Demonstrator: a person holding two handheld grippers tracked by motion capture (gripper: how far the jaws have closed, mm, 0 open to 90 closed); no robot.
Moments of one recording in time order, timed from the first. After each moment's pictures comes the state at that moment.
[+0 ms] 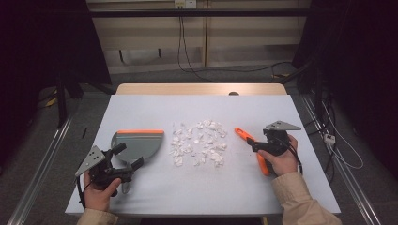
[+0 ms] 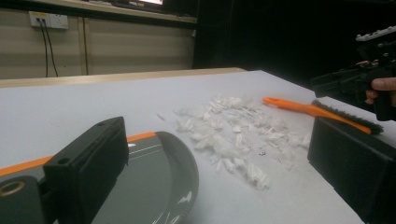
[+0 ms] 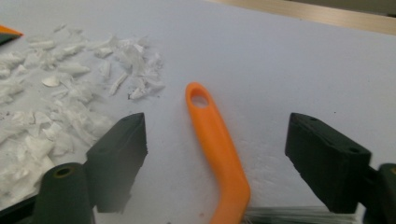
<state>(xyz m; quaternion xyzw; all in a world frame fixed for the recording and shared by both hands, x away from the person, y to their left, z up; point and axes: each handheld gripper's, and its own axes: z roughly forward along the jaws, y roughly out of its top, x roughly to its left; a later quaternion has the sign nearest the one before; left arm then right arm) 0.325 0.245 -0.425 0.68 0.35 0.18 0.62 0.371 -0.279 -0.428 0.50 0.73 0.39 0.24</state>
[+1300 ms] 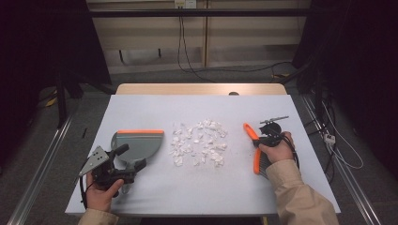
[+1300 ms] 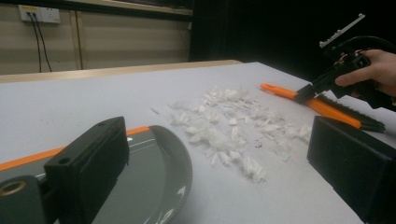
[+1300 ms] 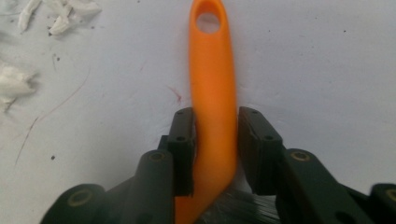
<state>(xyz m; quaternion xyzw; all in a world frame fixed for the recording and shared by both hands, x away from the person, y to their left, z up) 0.325 0.239 -0.427 0.70 0.34 0.17 0.61 0.406 -0.282 -0.445 0.59 0.75 0.25 0.16</state>
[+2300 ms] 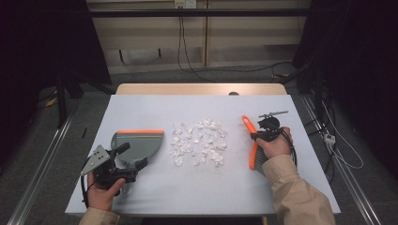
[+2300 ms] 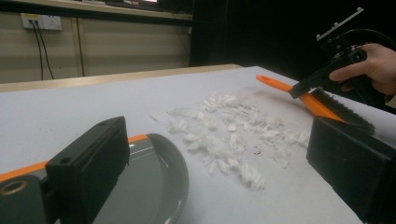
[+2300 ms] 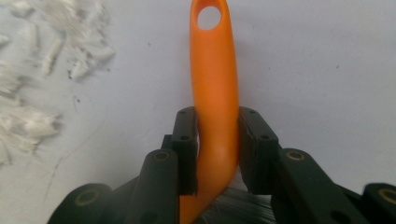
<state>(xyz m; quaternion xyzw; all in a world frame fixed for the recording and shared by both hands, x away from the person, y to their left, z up) 0.325 0.234 -0.422 0.69 0.34 0.18 0.61 0.414 -0.275 -0.428 0.59 0.74 0.28 0.17</state>
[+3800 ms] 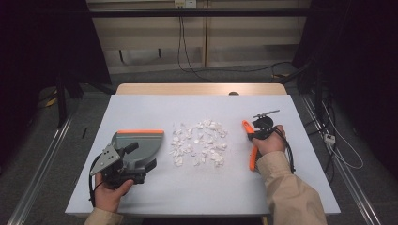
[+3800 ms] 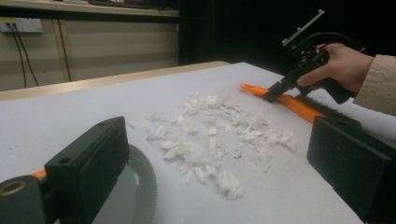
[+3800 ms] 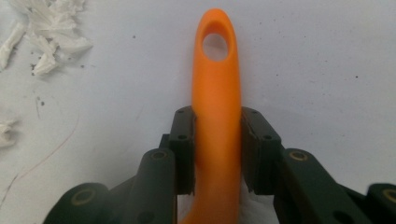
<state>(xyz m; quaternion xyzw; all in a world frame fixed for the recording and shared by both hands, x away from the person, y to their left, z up) 0.320 0.210 -0.413 0.71 0.31 0.18 0.61 0.433 -0.268 -0.447 0.58 0.76 0.24 0.17</state>
